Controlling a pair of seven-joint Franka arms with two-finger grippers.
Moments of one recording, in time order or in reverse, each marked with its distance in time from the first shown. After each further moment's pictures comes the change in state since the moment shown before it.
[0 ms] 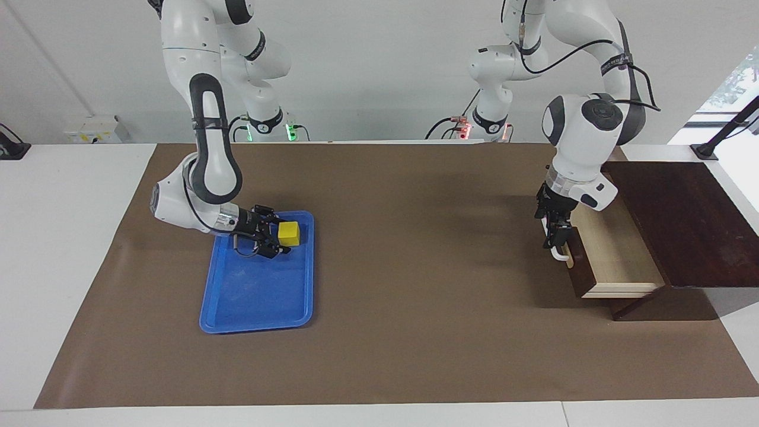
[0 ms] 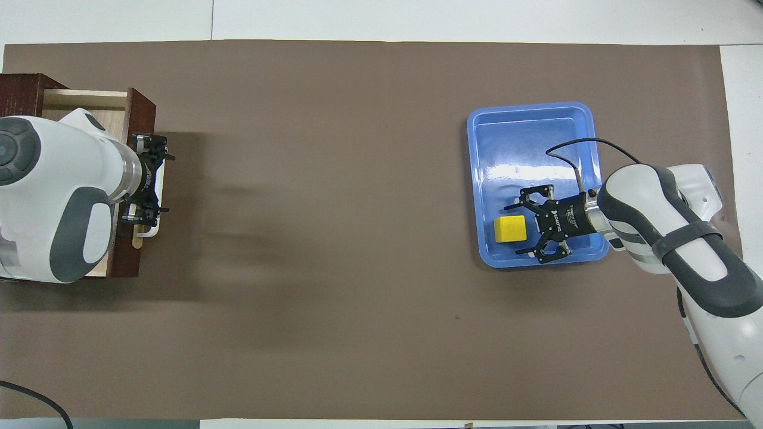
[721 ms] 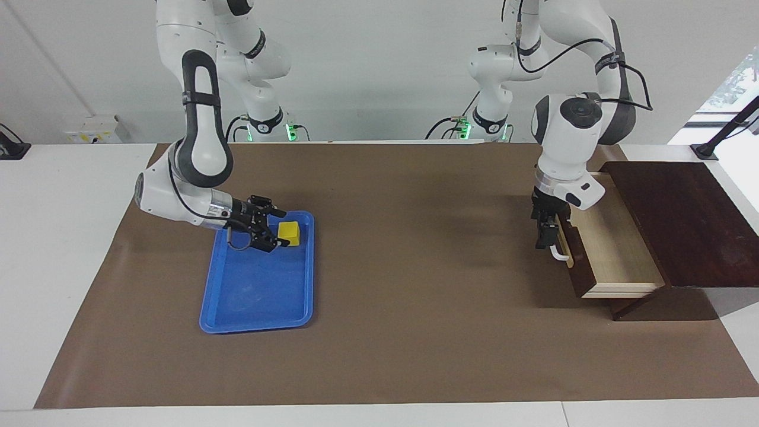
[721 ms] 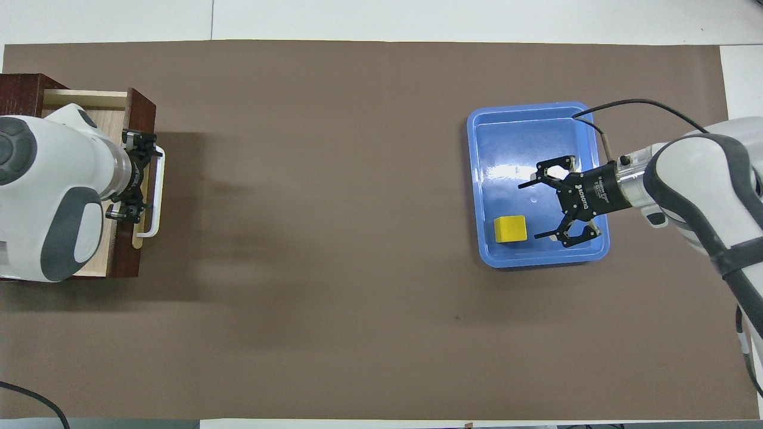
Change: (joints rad) left arm 0.046 -0.001 0.031 0.005 0.023 0.008 0.088; right arm -0.004 -0.144 -0.009 0.179 -0.167 -0.226 0.201
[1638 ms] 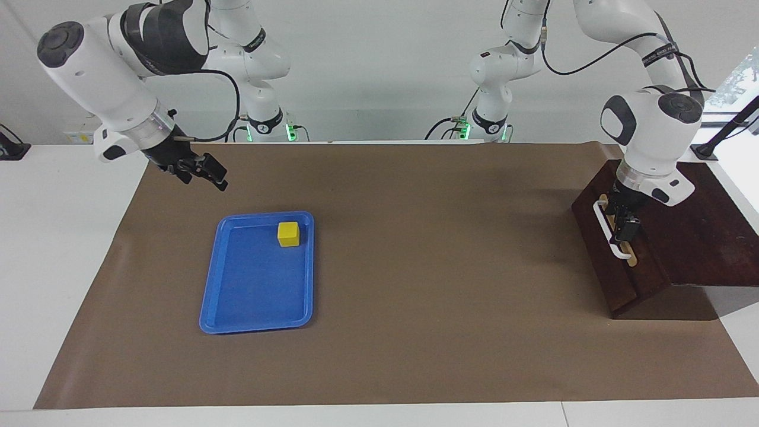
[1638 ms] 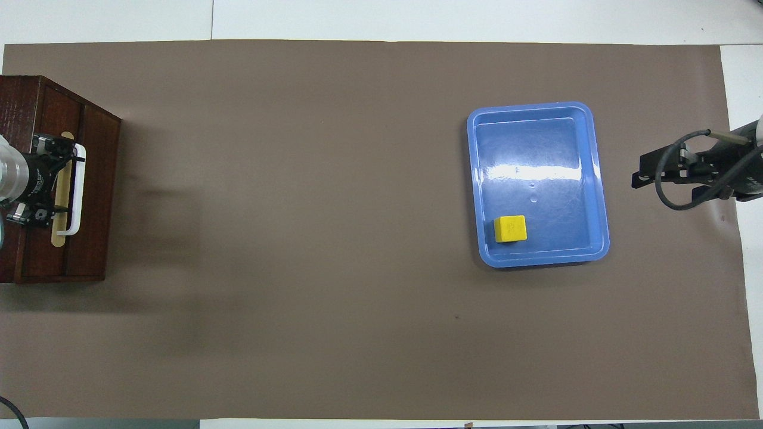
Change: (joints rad) left arm 0.228 0.005 -0.017 0.015 -0.005 0.012 0.334; right arm 0.000 -0.173 0.000 0.292 -0.638 -0.204 -0.789
